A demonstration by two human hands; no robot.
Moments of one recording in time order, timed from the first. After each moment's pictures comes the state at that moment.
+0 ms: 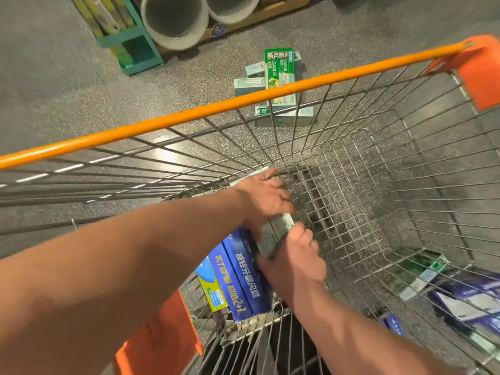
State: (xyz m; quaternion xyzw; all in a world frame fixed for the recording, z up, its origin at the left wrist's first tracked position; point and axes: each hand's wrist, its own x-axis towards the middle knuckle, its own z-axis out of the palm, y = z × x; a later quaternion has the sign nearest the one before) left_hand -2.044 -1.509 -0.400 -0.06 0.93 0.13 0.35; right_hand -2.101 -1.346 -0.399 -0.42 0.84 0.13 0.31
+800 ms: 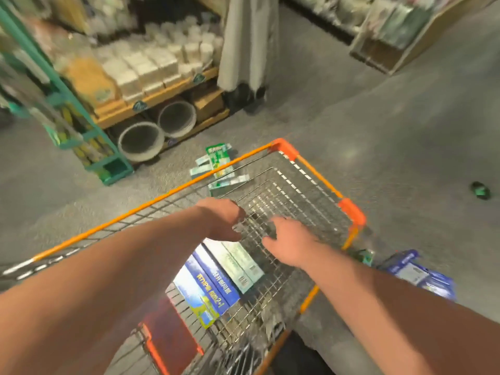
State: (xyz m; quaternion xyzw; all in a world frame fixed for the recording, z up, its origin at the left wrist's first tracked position) left_hand -2.054 -1.458 -0.138 -0.19 0.93 0.11 0.31; right_hand -2.181 -1.306 -0.144 -0.45 0.83 0.04 0.33
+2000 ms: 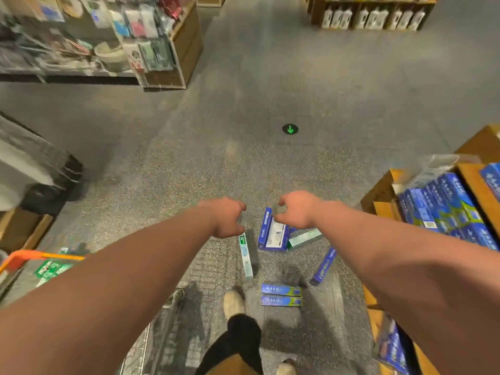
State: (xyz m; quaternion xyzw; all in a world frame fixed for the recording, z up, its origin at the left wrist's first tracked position) left_hand -2.501 -1.012 -0.030 0.10 0.95 0.00 0.28; right_hand -2.553 -0.808 -0.018 -0.20 0.93 -0.05 0.30
